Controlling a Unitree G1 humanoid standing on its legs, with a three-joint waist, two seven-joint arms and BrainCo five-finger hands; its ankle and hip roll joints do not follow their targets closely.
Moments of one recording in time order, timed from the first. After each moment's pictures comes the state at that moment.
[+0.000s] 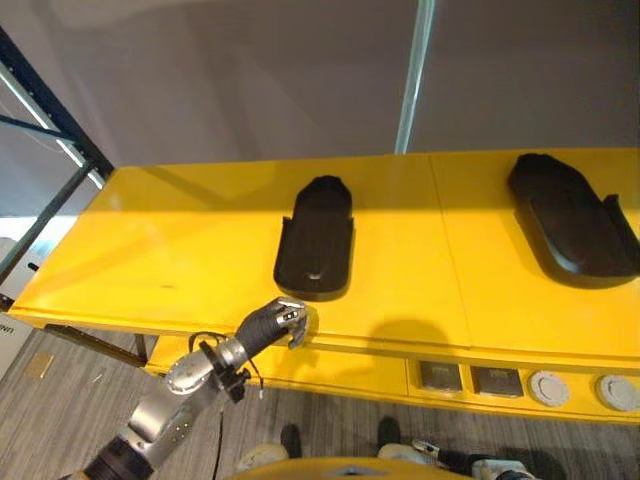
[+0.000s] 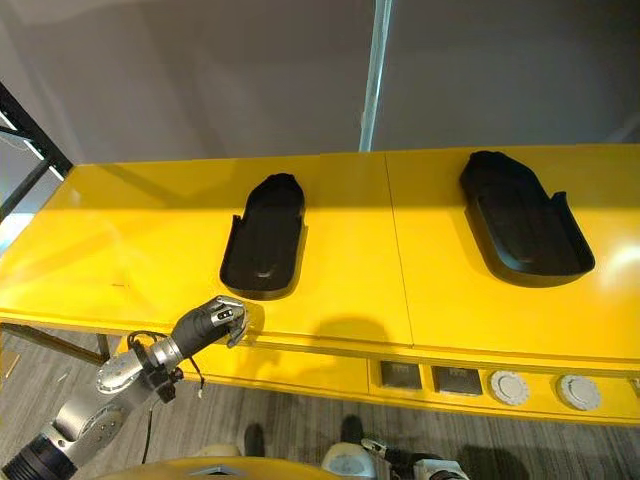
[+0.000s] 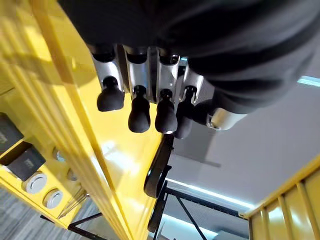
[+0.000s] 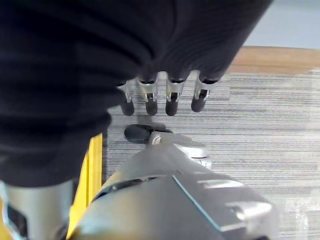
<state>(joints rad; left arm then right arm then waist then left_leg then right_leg) 0.04 0.56 -0.52 -0.13 -0.71 -0.07 -0.37 -0.07 -0.37 0.24 1.23 0.36 0.26 0.15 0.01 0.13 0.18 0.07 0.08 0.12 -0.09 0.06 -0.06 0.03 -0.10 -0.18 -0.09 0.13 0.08</state>
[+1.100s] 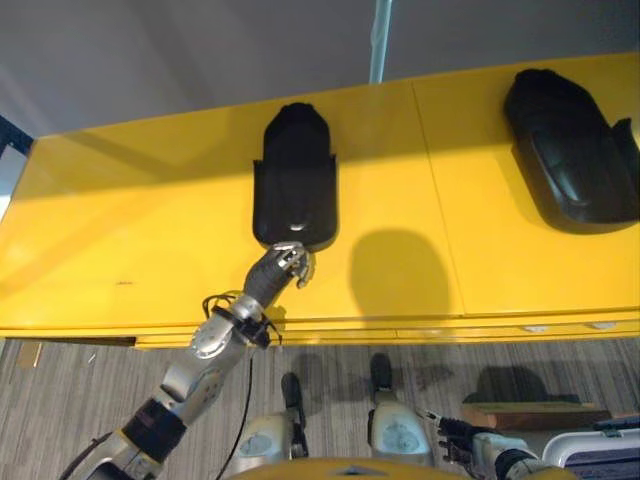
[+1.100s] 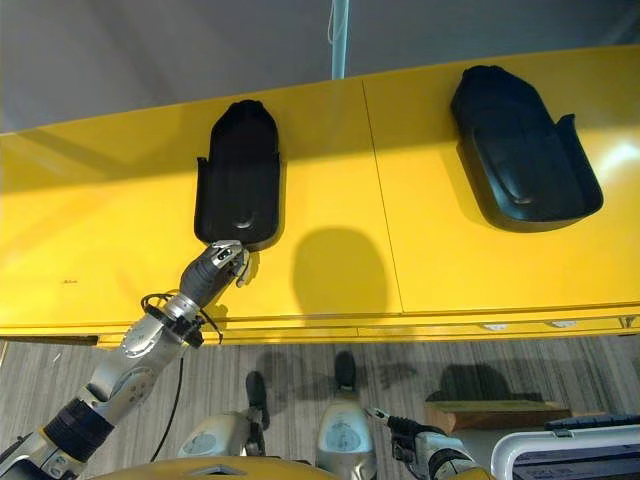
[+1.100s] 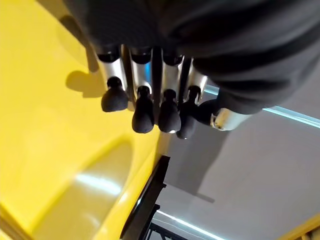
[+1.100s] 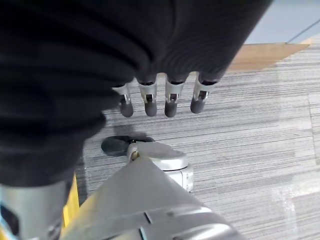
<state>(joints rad) -0.13 0.43 -0.51 -0.07 -0.70 -0.19 -0.11 -0.12 -0.40 0.23 1.19 0.39 0.23 0.13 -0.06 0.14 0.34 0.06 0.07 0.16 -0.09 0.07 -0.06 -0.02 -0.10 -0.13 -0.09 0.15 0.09</state>
